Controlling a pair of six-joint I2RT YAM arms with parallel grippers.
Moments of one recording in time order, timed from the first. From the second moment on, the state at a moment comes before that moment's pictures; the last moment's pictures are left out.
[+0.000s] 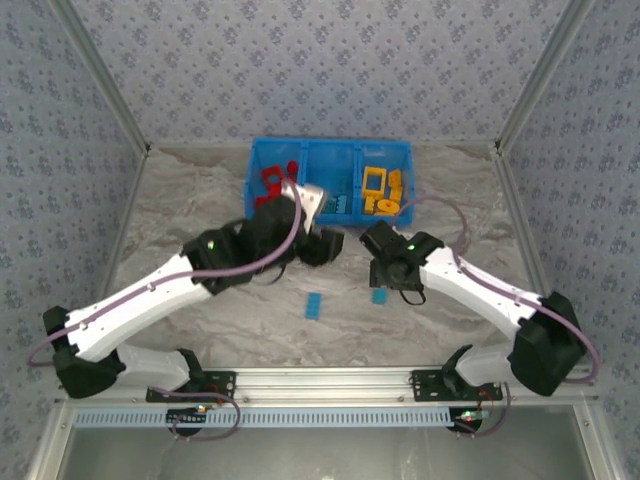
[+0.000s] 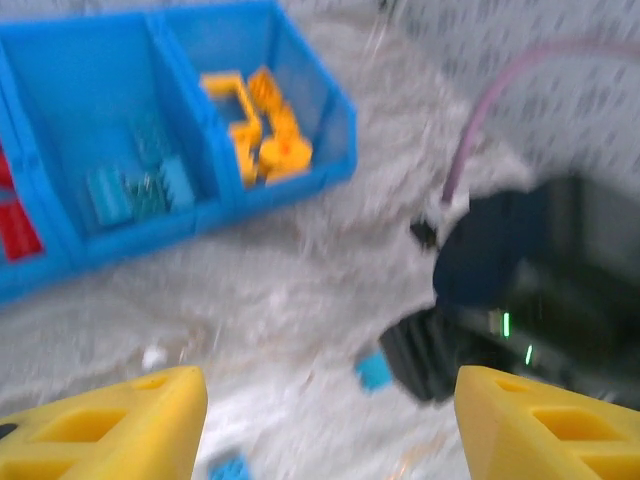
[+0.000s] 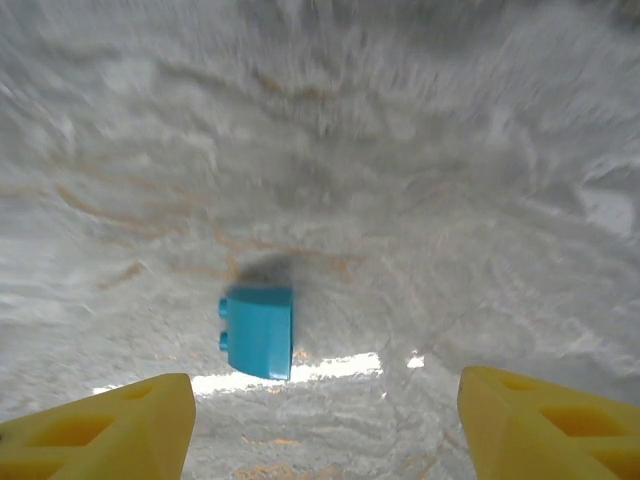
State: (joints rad) left arm -1.10 1.23 1.31 -0.69 -0.28 -0.48; right arm 0.72 1.36 0.98 -0.99 0.24 0.76
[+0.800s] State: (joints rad) left arm -1.46 1.07 1.01 -0.74 -0.48 -0.75; right arm 0.68 1.66 0.96 -0.83 0.08 0.76
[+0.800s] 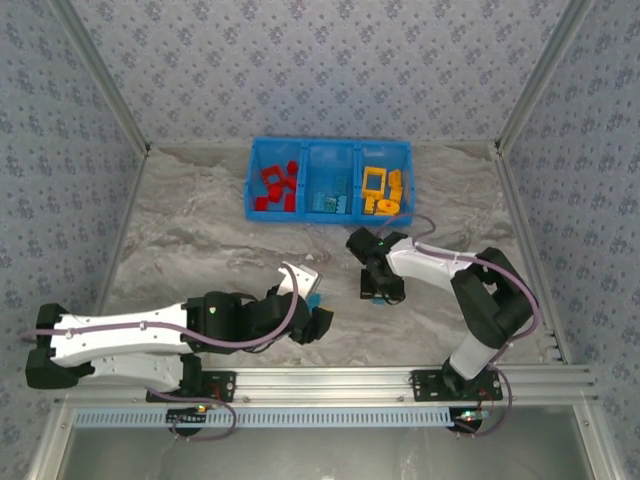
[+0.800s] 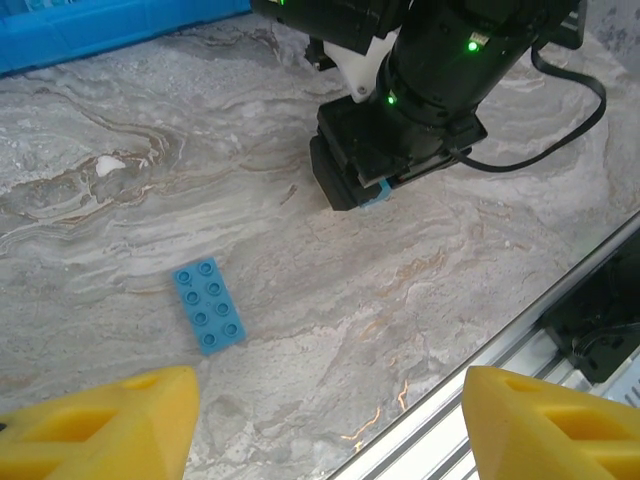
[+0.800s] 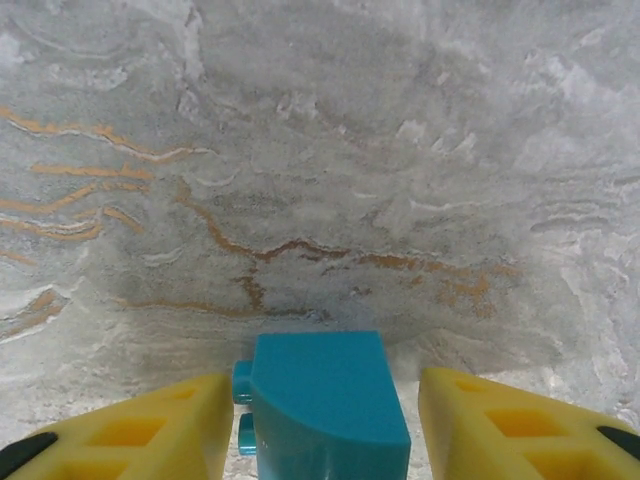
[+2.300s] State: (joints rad) left arm -1.31 1.31 1.36 -0.90 -0.97 -0.73; right arm 0.54 2.44 2.33 -0.89 0.25 0.42
